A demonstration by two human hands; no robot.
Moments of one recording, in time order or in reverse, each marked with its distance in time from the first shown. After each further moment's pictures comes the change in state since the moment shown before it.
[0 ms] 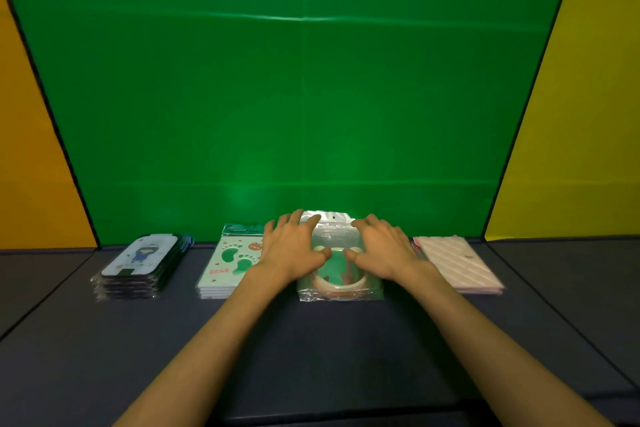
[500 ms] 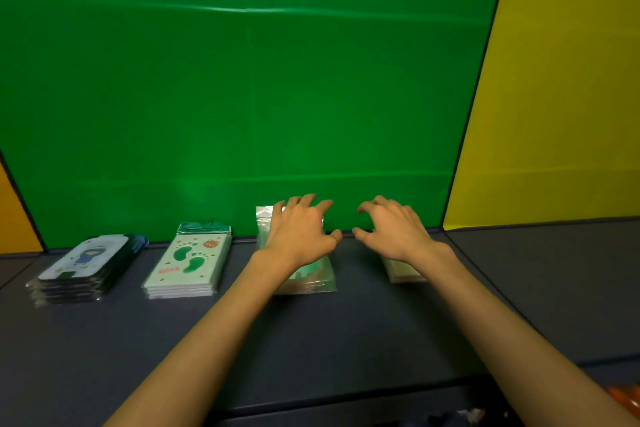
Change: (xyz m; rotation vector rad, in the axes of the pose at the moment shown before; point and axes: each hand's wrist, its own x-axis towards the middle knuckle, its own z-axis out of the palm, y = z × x) left_hand 0.011 0.099 -0.015 0.014 0.094 0.114; right_hand -0.031 0.085 -0.039 -0.028 0.085 0.047
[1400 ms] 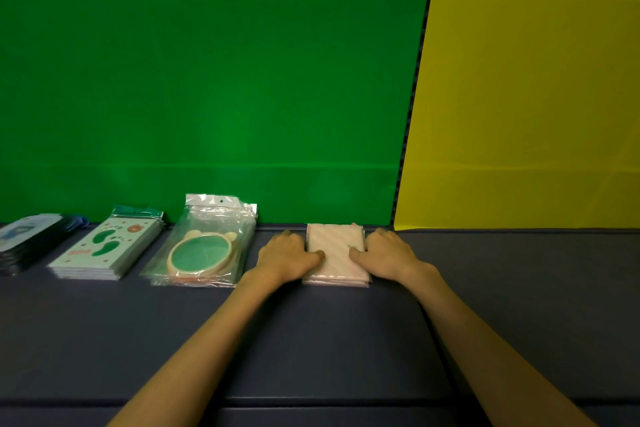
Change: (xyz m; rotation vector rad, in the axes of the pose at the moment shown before) left_hand 0.042 0.132 0.091 -0.221 -0.339 -0.366; right_hand -0.011 0.171 0.056 0.208 -0.299 0.081
